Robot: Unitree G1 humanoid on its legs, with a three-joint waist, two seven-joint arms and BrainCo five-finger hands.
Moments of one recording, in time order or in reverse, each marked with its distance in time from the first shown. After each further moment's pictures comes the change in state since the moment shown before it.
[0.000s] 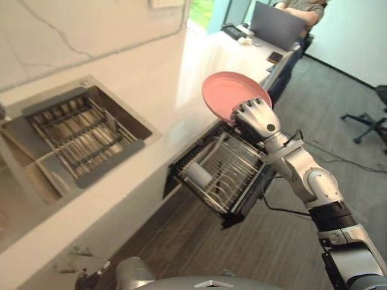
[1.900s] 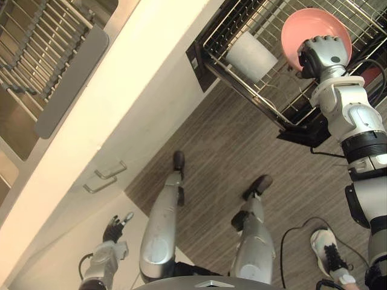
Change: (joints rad) left arm -0.196 0.007 -0.240 -0.119 -0.286 0.016 -0.083; right arm -0.622 -0.230 0.224 0.708 0.332 0.316 0.023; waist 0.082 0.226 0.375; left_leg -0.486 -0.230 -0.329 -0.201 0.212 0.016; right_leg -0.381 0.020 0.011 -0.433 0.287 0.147
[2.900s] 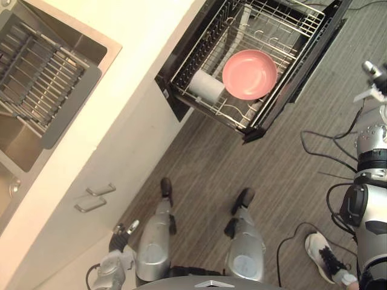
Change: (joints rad) left arm 0.048 -0.077 0.039 0.061 0.054 -0.078 0.017; right arm 0.114 0.074 -0.676 0.237 1.401 0.065 -0.026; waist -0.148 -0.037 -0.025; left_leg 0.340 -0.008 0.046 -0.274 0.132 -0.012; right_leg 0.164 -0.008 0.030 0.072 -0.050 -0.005
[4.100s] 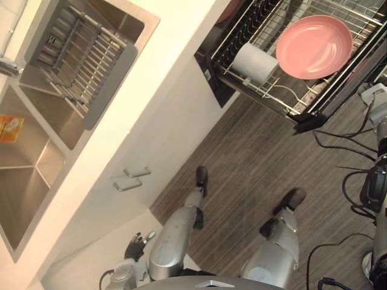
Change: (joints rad) left arm 0.003 -0.031 -0.197 0.087 -0.054 0.000 -0.057; right arm -0.200 -0.125 0.178 0.215 0.102 0.153 0.137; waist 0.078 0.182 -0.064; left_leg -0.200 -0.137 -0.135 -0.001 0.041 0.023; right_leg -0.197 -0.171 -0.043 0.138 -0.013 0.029
